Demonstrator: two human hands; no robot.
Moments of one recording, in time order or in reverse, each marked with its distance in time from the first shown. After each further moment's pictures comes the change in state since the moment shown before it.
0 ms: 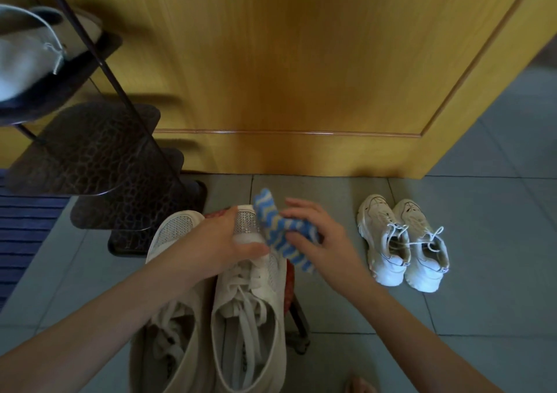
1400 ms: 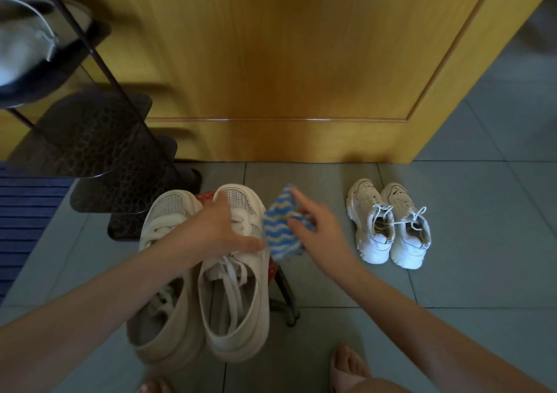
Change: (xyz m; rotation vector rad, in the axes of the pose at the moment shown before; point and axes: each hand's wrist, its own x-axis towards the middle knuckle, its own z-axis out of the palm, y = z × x) left_hand -0.009 0.008 0.020 0.033 -0.034 -0.083; right_hand -0.029 -0.007 -0.007 0.098 0.079 0.345
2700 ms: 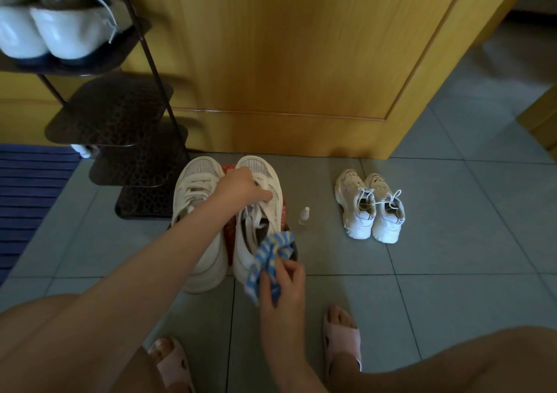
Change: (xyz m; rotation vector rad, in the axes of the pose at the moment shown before) left_hand -0.032 0.001 0.006 0.101 0.150 0.064; right_hand -0.175 0.007 0.136 -0.018 0.415 -0.029
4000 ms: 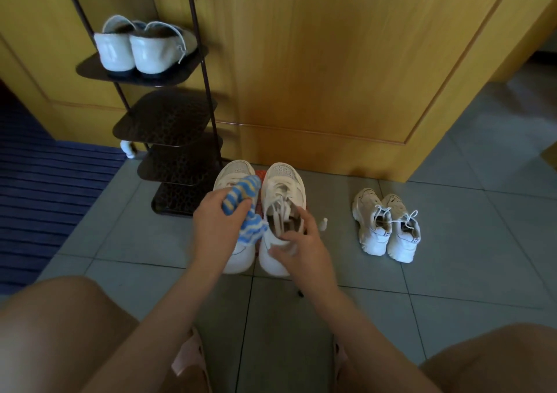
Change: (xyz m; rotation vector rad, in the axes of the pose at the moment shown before) left_hand -0.127 -0.064 0.017 -0.761 0.652 0.034; right_hand 0.043 -0.041 -0.023 -0.428 -0.383 -0.246
